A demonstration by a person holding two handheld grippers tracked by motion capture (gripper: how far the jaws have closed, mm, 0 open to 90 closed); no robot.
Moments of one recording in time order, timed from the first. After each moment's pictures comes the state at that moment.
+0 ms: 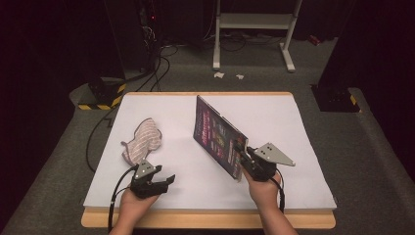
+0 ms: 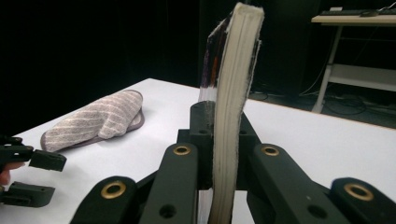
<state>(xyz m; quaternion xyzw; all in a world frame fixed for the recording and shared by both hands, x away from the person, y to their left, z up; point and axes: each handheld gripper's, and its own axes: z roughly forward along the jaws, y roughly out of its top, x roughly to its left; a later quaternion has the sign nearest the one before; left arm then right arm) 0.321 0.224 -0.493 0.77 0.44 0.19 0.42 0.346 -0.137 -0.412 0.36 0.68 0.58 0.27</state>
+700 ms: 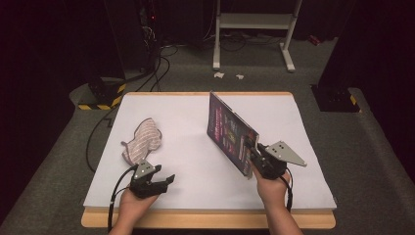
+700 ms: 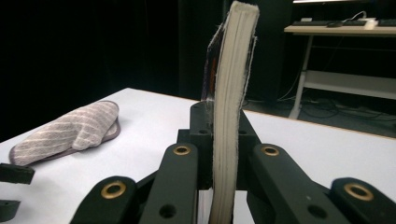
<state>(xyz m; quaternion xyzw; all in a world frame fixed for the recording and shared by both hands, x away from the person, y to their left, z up) 0.320 0.225 -0.492 0.77 0.43 0.19 0.42 0.348 -0.159 -0.405 0.38 0.66 0.57 0.30</state>
